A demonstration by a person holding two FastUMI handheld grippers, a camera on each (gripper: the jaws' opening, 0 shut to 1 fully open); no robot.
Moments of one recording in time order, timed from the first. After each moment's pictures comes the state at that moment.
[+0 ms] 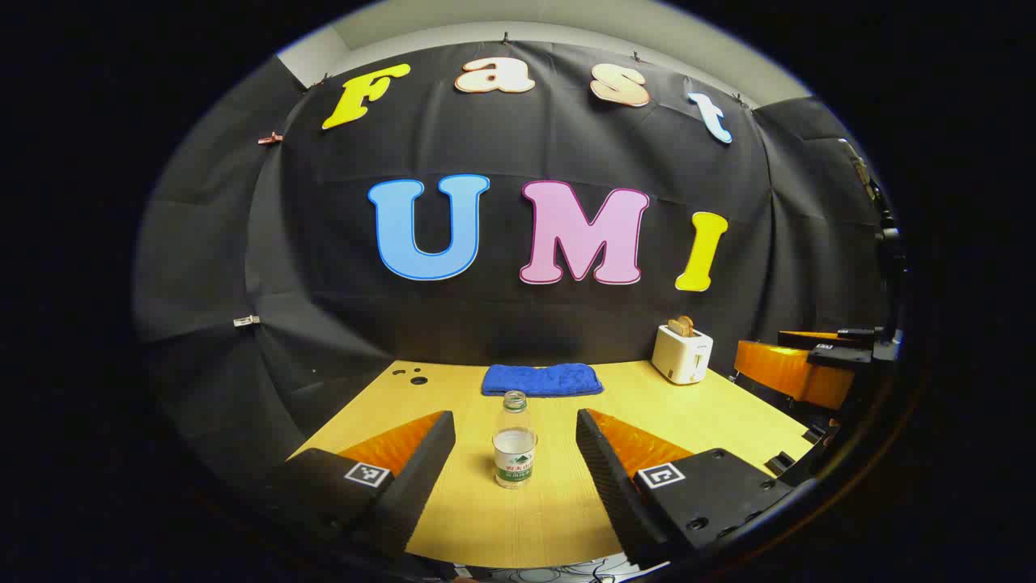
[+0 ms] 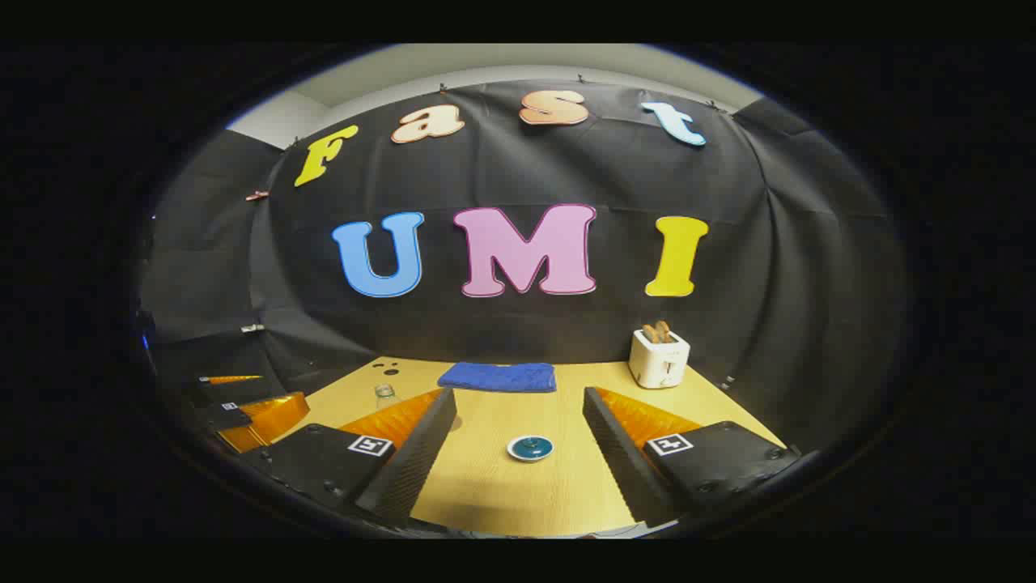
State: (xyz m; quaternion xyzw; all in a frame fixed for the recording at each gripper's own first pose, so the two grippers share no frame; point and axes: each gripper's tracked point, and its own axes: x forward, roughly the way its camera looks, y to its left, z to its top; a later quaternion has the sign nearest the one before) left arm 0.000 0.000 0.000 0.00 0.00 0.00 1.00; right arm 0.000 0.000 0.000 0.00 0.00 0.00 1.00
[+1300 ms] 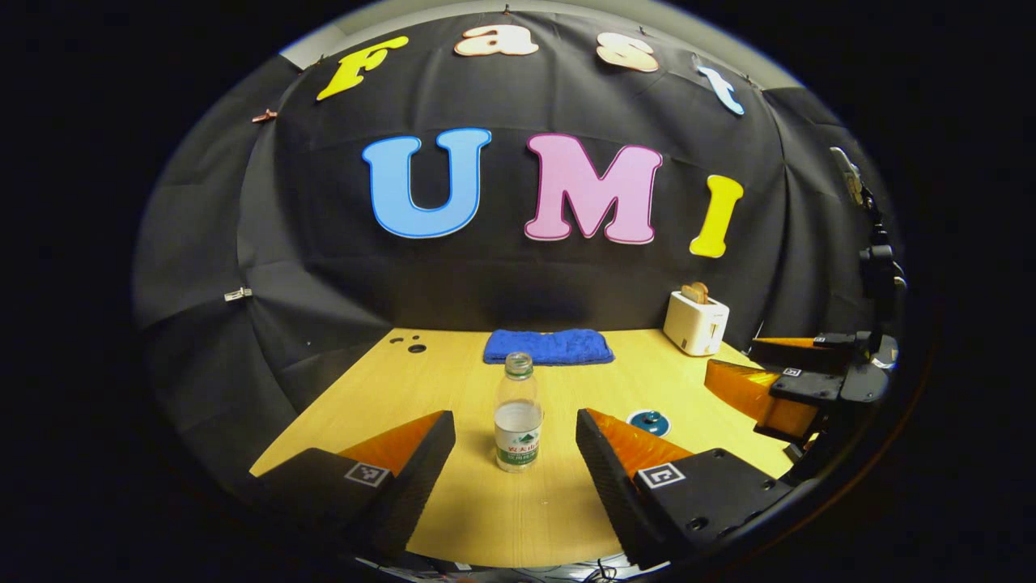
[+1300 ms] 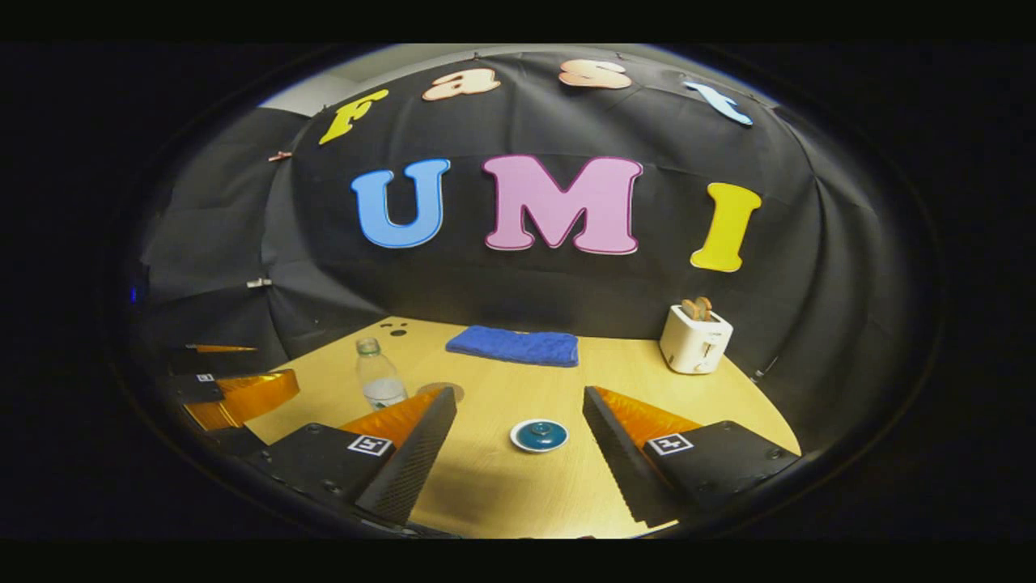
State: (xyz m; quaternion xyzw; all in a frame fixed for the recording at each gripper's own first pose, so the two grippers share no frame) left arm 0.051 0.000 -0.071 0.00 0.07 0.01 1.00; right arm 0.080 0.005 -0.094 -0.05 0.07 0.05 0.99
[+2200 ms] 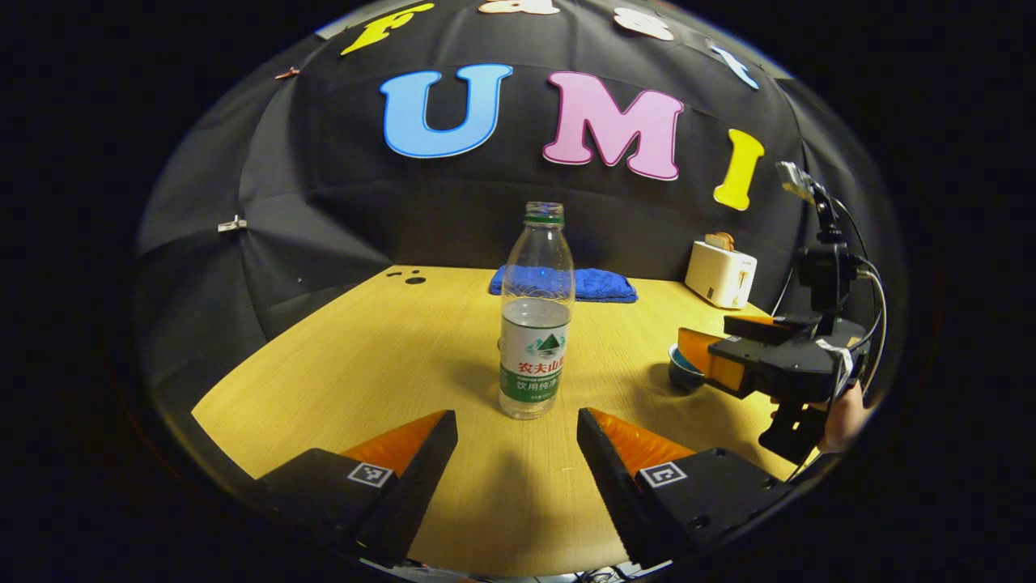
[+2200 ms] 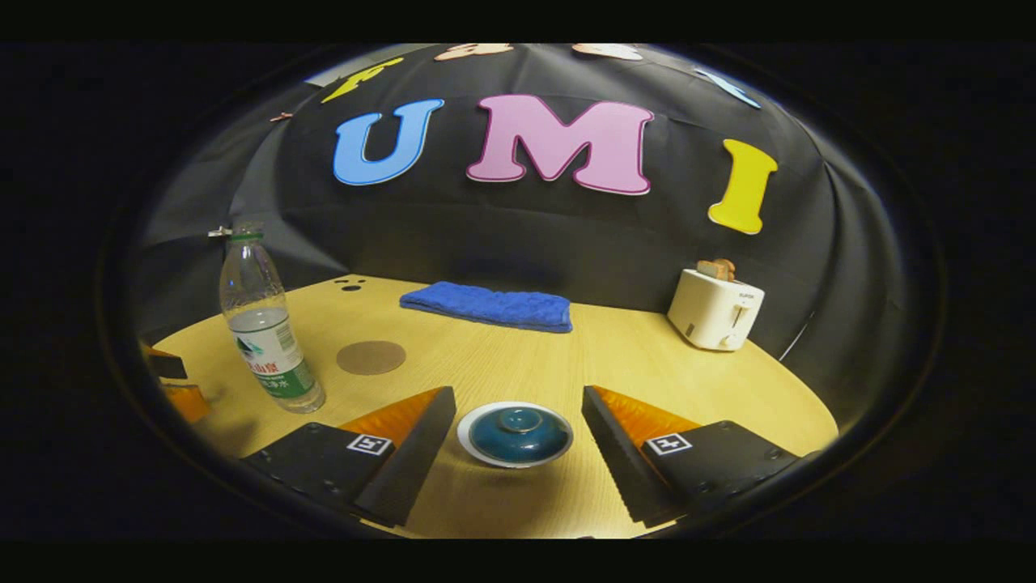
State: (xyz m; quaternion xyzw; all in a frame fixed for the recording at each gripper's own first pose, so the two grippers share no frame) left arm 0.094 0.012 -0.206 -0.04 0.11 0.03 0.99; right arm 0.196 -0.017 -0.230 -0.08 0.09 0.03 0.99
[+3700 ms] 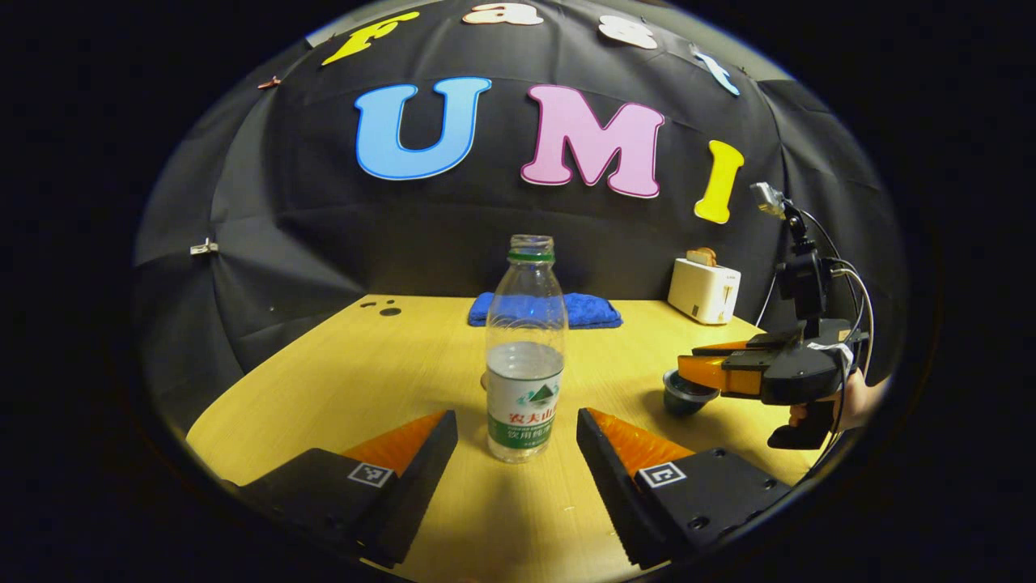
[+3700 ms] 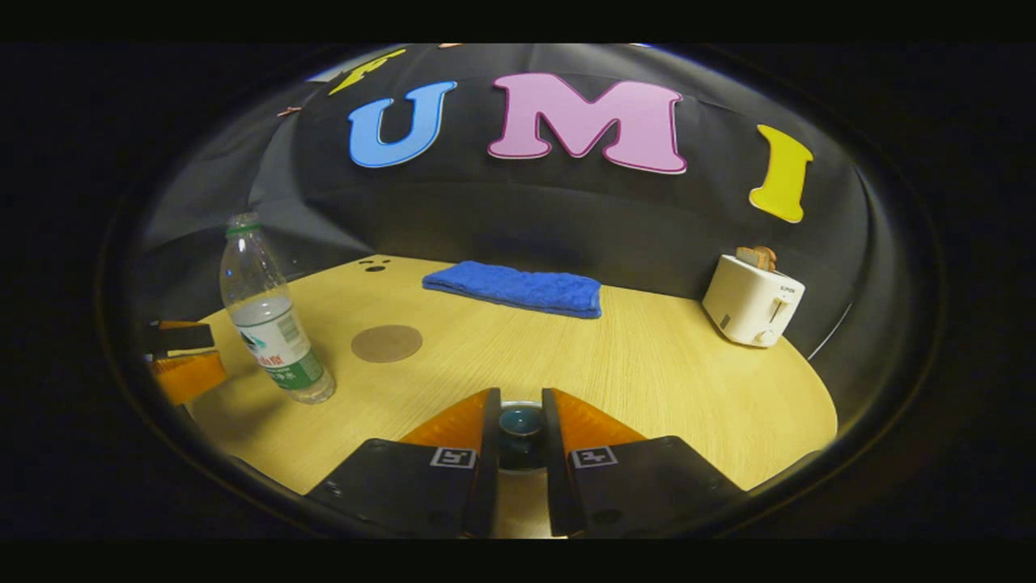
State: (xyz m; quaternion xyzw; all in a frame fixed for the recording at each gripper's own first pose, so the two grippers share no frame) left arm 0.146 0.003 -0.176 -0.01 0.05 -0.02 1.00; right arm 0.207 -0.012 -0.226 -0.08 0.14 0.08 0.98
